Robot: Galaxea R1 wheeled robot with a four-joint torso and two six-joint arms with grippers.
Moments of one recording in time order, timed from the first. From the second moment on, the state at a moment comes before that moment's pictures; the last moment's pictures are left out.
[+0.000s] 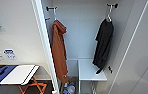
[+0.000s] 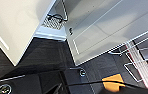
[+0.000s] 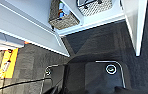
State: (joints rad) left arm 1.36 2.41 -1.77 0.47 -0.33 -0.29; right arm -1.36 2.24 -1.71 -0.26 0.26 0.27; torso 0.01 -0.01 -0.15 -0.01
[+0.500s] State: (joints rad) left arm 1.30 2.58 -1.96 0.35 -0.33 -0.30; right arm -1.42 2.41 -1.86 -0.26 0.22 0.28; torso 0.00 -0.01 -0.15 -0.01
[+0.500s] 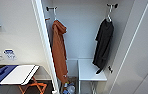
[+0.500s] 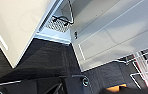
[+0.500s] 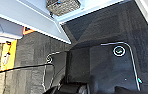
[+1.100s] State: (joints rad) left arm 1.19 2.72 -2.09 0.15 -0.34 -0.31; right arm -1.48 2.51 -1.97 -0.23 0.24 0.31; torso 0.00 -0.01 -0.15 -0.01
